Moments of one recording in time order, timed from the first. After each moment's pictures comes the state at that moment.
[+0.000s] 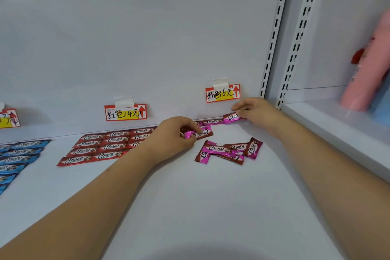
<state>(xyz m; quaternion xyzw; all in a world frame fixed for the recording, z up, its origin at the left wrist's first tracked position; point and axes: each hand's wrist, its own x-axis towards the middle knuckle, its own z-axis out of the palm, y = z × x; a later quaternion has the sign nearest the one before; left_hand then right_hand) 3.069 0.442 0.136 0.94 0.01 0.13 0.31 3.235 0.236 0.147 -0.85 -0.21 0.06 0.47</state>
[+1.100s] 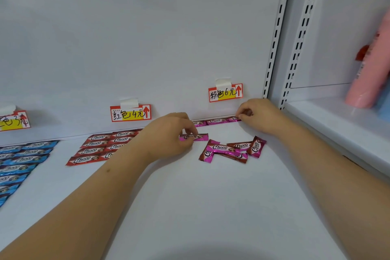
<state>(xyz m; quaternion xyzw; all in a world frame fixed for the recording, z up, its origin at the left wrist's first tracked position) 3.058 0.453 0.152 0.98 -0.05 0.14 0.10 3.239 0.234 0.141 -0.91 -0.34 -0.09 0.22</state>
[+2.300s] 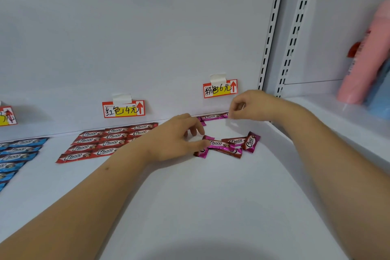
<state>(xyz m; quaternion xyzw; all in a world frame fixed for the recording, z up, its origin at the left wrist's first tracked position) 3.059 0.436 0.143 0.97 -0.07 0.07 0.23 3.212 0.229 0.177 -0.91 -0.35 0.04 0.21</state>
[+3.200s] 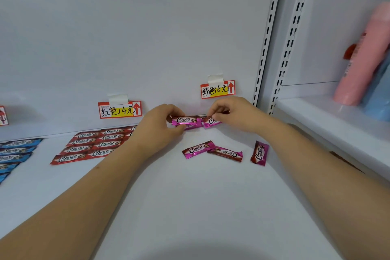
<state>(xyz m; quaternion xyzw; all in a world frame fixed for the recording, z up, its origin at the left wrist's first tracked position) 3.065 0.451 0.141 0.93 0.06 0.23 0.28 3.202 0.259 0.154 -0.85 -0.40 0.03 0.34</state>
